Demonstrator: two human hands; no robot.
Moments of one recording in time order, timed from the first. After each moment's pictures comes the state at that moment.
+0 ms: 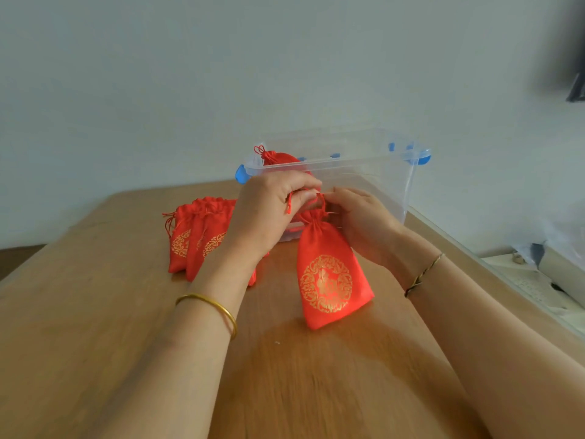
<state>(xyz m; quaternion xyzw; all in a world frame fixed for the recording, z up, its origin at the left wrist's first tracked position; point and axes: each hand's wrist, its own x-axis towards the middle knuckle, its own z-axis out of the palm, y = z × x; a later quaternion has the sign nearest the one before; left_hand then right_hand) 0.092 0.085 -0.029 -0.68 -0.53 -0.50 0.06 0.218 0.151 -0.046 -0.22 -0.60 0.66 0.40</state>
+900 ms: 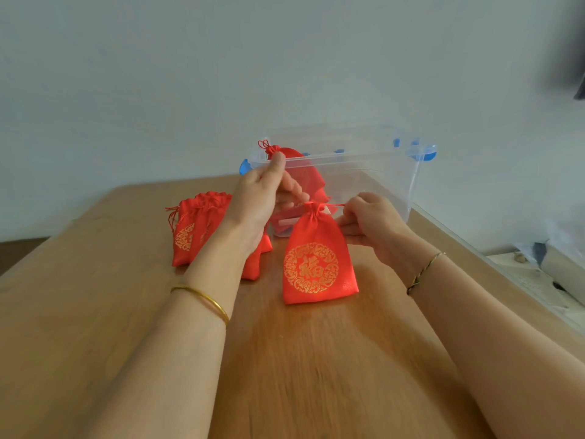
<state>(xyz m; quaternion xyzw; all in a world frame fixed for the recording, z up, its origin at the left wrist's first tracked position) 0.082 0.089 -0.027 -0.48 -0.50 -0.65 -0.32 0.224 0.156 -0.055 -0.43 -0.60 0.55 0.40</state>
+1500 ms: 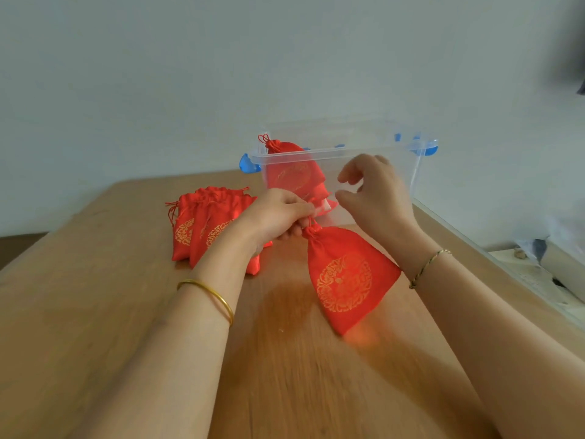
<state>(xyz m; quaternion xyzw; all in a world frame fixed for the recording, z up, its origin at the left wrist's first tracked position) 0.085 0.091 -0.041 -0.55 -0.65 -0.43 -0.31 0.227 0.153 -0.041 -0.42 -0.78 0.14 0.45</state>
